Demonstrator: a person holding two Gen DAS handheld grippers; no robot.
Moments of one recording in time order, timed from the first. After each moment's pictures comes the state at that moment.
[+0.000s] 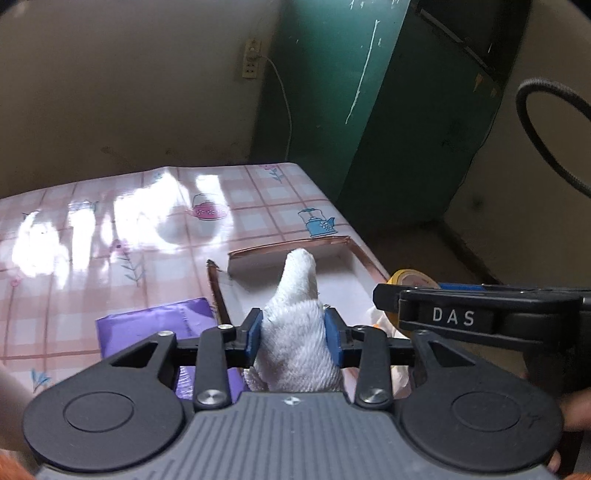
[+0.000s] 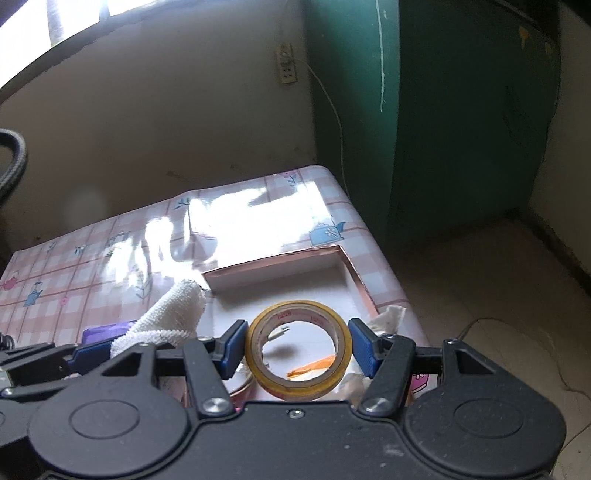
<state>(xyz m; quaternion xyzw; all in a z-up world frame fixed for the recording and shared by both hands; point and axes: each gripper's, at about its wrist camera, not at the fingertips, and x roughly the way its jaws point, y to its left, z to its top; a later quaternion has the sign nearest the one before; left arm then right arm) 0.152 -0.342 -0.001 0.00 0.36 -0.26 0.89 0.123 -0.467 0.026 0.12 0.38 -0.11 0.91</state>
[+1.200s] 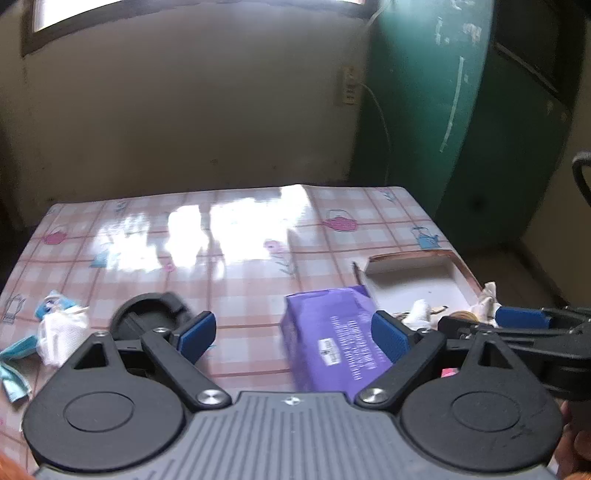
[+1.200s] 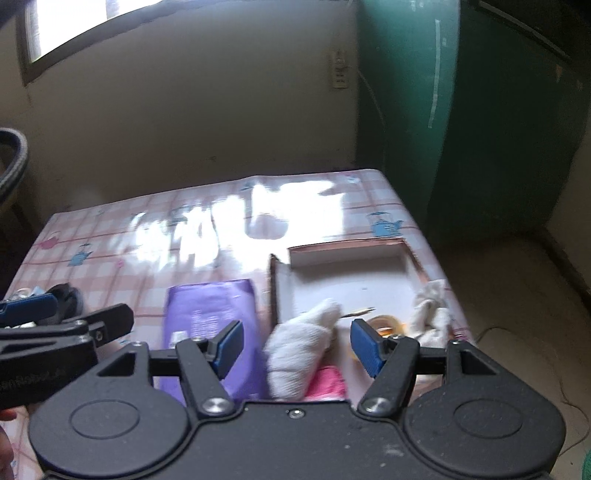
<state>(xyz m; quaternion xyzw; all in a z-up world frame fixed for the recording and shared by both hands) 0.103 -0.237 0.053 0.02 0.35 -0.11 0.93 0.093 -0.358 0.058 0.07 0.38 -0.07 0.92</state>
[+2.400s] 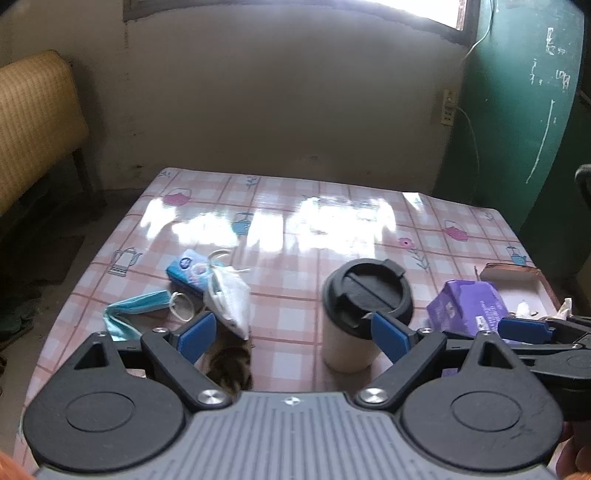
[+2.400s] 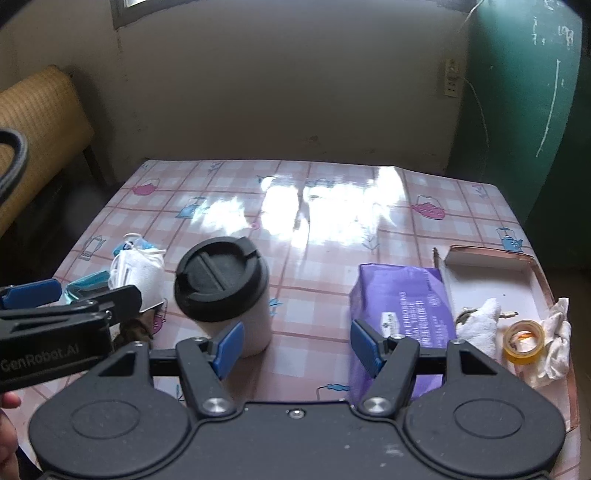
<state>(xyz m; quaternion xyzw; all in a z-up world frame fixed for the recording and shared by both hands) 0.075 -0.093 0.058 -0.02 0.35 0.00 0.94 0.109 -0.199 0.056 0.02 0.40 0.04 0.92</state>
